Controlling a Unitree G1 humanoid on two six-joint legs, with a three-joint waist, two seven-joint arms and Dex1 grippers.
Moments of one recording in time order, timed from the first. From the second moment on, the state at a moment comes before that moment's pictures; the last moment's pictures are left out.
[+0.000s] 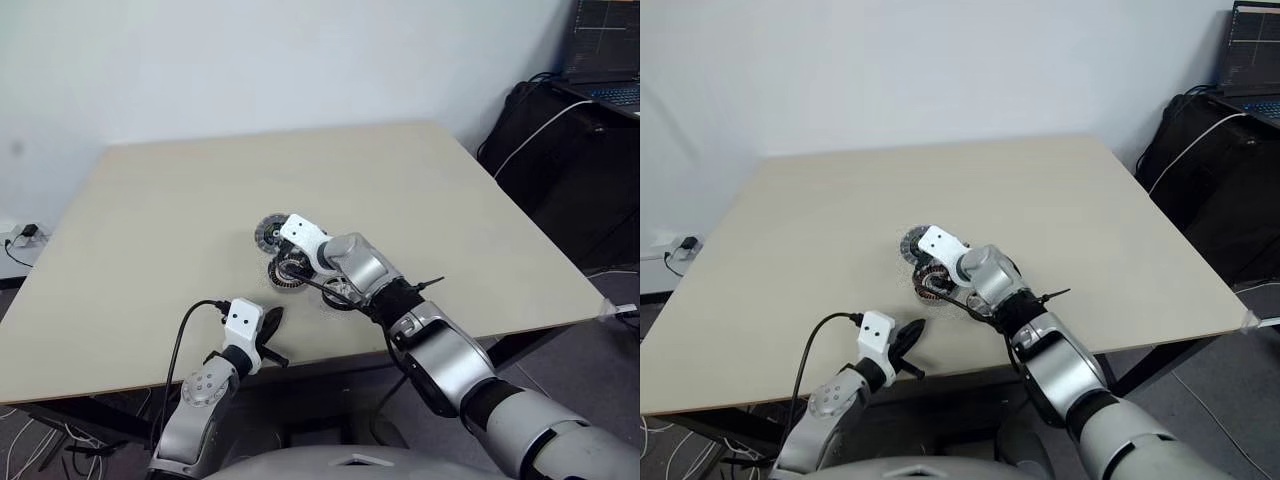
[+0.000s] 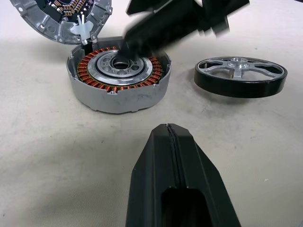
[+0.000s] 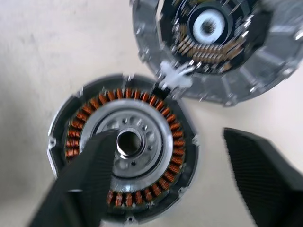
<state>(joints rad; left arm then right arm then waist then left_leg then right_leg) 0.26 0.16 -0.19 -0.11 -0.10 0.14 -0.37 -0.80 0.00 0.40 0.67 -0.22 0.57 0.56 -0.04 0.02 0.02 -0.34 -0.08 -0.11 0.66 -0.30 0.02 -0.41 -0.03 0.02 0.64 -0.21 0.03</state>
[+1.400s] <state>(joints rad) 0.25 0.16 -0.19 -0.12 -0.11 0.14 -0.39 -0.80 0.02 0.38 0.78 -0.21 0.52 0.50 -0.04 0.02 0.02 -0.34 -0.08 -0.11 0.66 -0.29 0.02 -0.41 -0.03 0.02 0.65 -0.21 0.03</state>
